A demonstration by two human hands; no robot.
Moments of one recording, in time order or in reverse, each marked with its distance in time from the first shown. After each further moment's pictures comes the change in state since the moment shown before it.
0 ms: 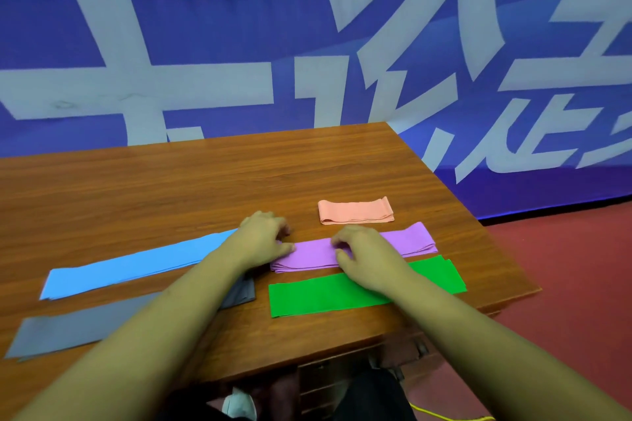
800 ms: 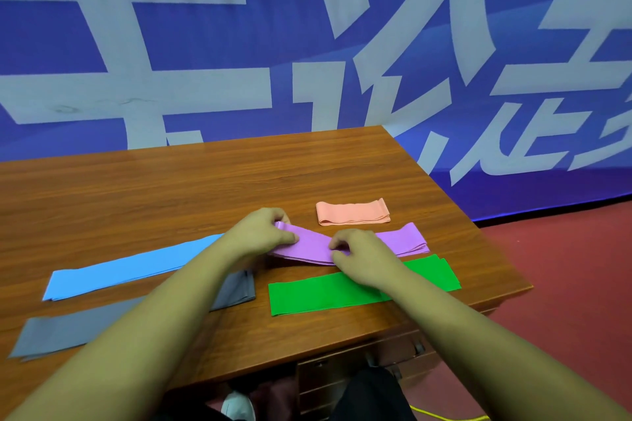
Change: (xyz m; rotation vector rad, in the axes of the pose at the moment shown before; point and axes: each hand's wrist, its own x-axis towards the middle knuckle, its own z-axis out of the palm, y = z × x) left_hand -0.015 0.015 -0.025 -0.516 -0.004 -0.177; right_hand -0.003 -0.014 -0.009 0.082 -0.082 0.183
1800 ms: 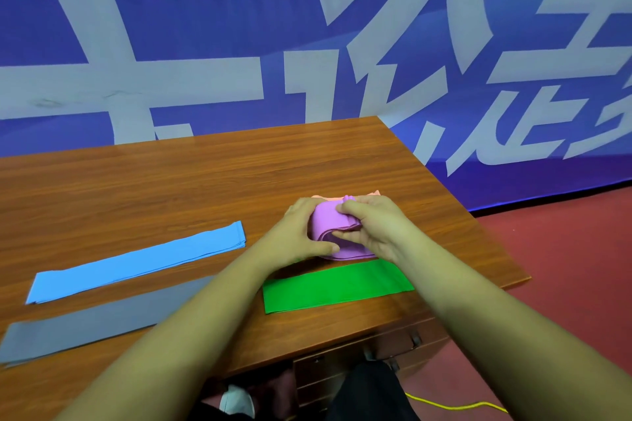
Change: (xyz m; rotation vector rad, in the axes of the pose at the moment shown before) left_hand 0.005 0.022 0.051 -0.154 -0.051 0.397; right_hand 0.021 -0.002 -0.030 1.302 0.057 0.401
